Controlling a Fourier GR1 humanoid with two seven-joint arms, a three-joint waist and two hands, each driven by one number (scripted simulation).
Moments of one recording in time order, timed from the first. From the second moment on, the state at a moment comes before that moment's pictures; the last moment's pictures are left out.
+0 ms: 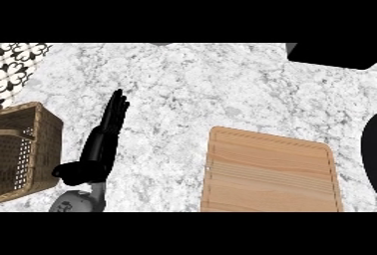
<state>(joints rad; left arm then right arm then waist) -0.11 0.17 -0.27 -1.57 0.13 0.25 -0.13 -0.87 -0.53 -0.54 -0.77 1.81 -0.11 1.23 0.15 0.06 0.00</state>
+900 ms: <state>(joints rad) -0.06 0.16 -0.23 -1.55 0.13 0.28 -0.15 -0.87 -0.46 -0.84 -0.76 2.09 -0.10 1.24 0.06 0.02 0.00</state>
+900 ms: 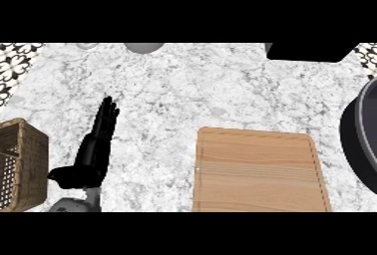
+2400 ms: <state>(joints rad) -0.02 0.17 -0.19 -1.55 0.14 0.27 -0.16 -0.69 -0.12 -1.23 -1.13 1.85 -0.78 1.03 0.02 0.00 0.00</state>
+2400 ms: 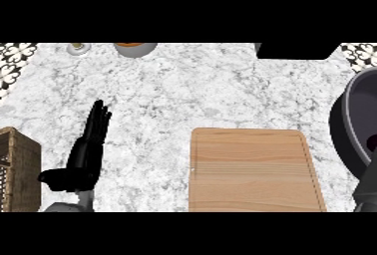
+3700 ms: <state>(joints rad) -0.02 0.16 -0.17 -1.56 0.13 0.26 -0.14 -0.23 0.00 -0.97 -1.46 1.77 -1.19 1.21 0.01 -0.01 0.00</state>
